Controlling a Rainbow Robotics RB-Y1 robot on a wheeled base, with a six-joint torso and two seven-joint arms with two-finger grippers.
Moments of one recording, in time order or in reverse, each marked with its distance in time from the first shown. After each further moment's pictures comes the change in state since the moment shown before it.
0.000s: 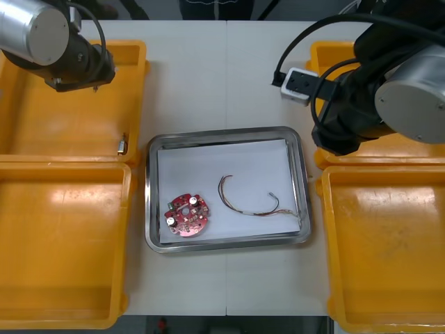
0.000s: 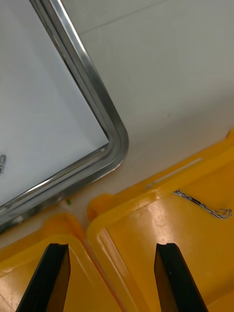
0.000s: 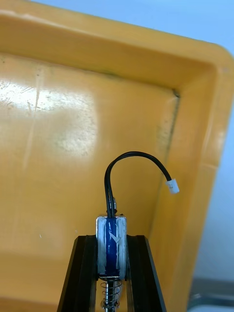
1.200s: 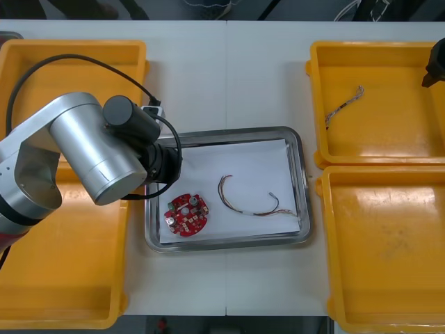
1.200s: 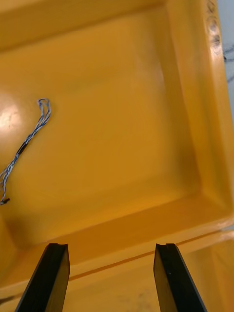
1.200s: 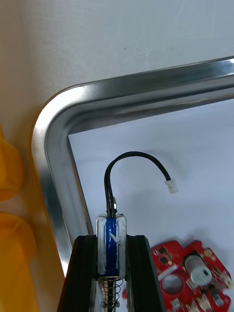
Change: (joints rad) right arm -0.129 -0.132 -0.396 0.637 0.043 0.000 -0.802; left arm 0.234 -0.005 -0.420 -0.440 -0.061 0.009 0.216
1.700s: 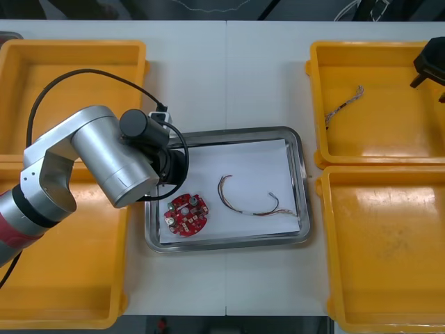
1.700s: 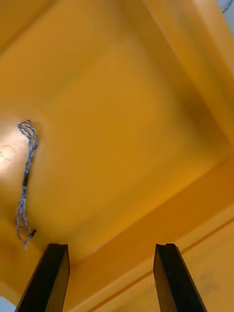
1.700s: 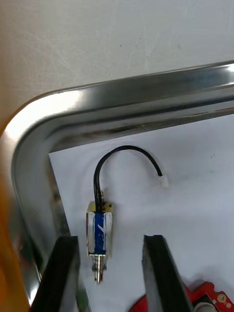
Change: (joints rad) right arm -0.082 0.064 0.000 0.205 0.050 -0.041 -0.271; left arm 0.000 -0.037 -0.047 0.113 -0.054 -0.113 0.000
